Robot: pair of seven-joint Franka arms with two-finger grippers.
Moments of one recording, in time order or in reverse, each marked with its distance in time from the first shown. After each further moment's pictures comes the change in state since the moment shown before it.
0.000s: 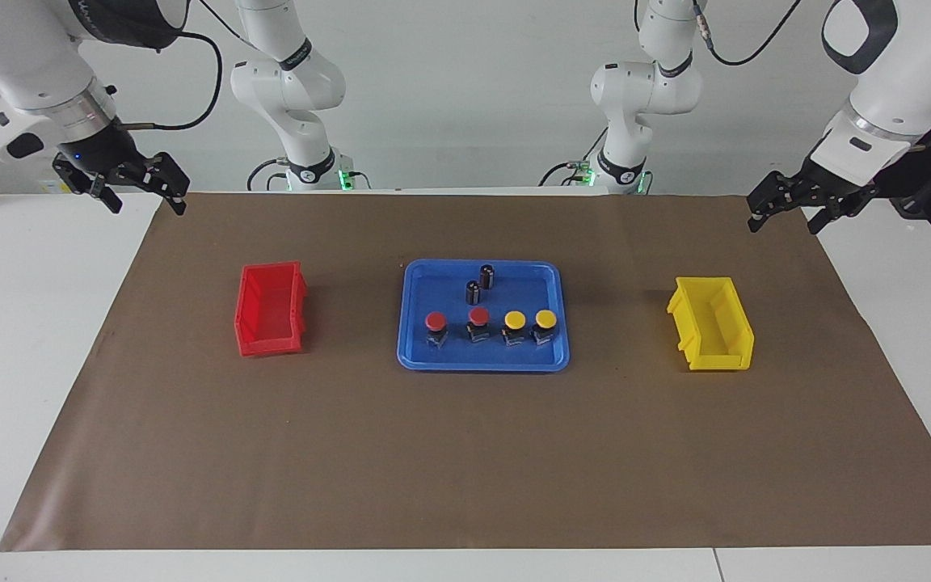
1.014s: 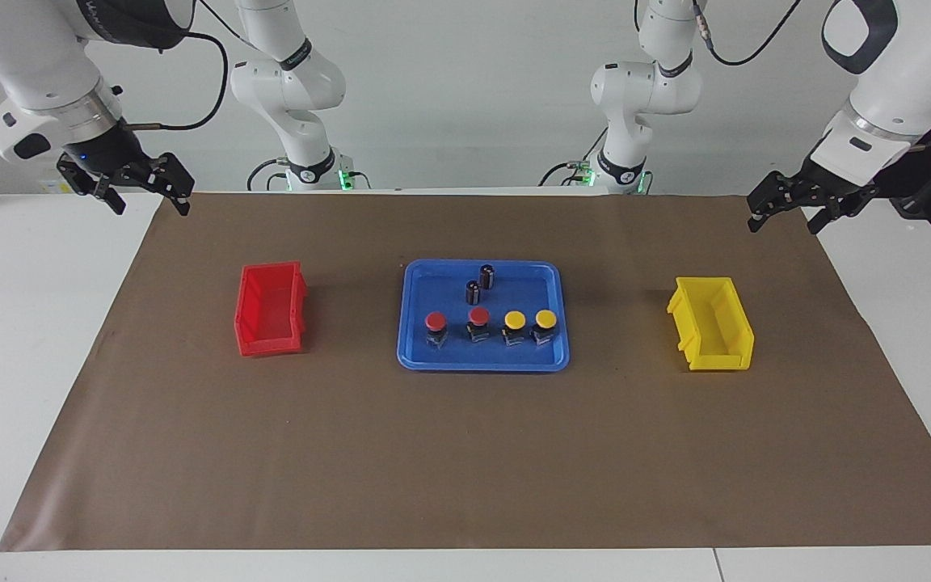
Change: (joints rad) left arm 0.000 0.000 0.000 0.000 0.000 0.000 0.000; right arm 0.013 0.000 0.012 0.000 -0.006 0.013 0.000
